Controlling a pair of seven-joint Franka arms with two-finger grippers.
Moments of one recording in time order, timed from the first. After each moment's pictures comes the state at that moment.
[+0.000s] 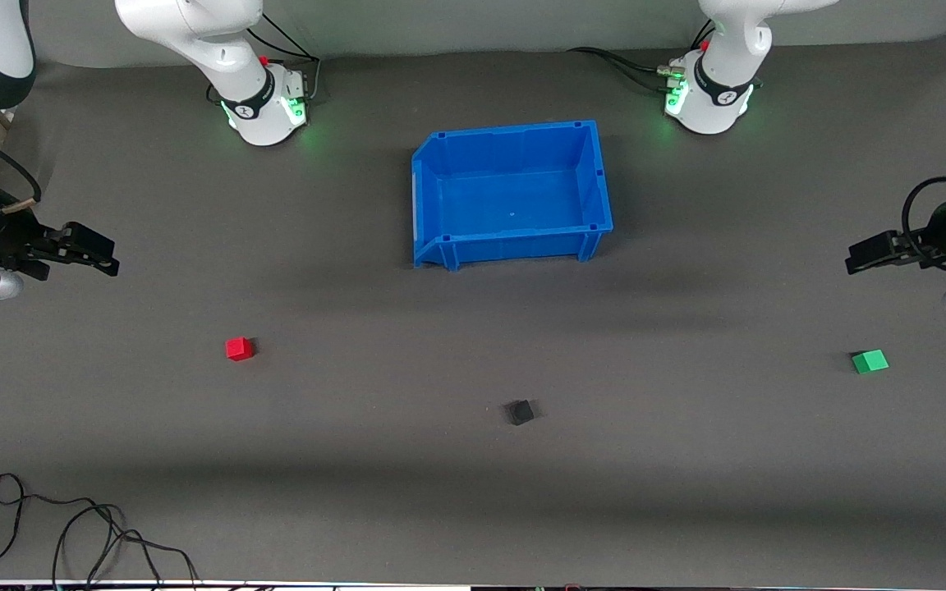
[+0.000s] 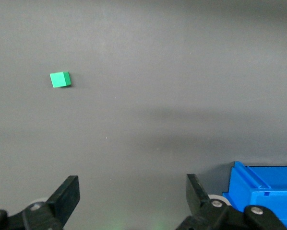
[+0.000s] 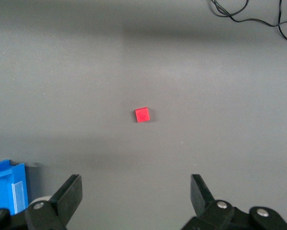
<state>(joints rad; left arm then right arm) 0.10 0.14 -0.09 -1.54 0.00 1.55 -0.07 0.10 0.06 -0.07 -1.56 -0.02 1.63 0.00</state>
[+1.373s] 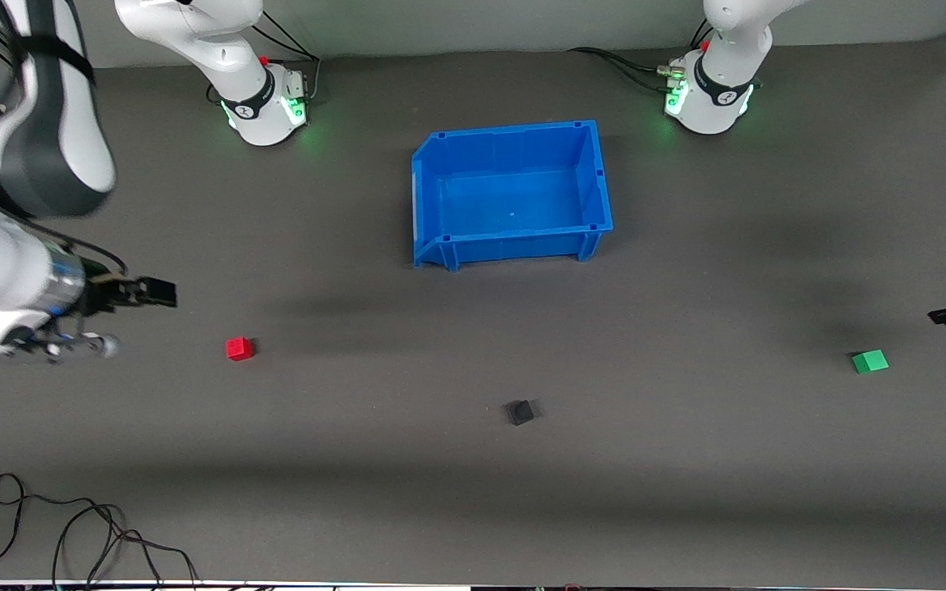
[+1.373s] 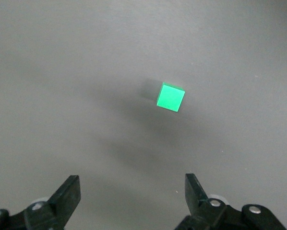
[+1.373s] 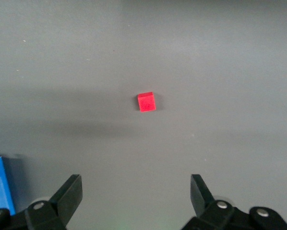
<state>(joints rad) 0.46 0.38 -0.08 -1.71 0.06 1.93 -0.11 0.12 0.27 -0.07 -1.58 -0.02 1.66 0.00</state>
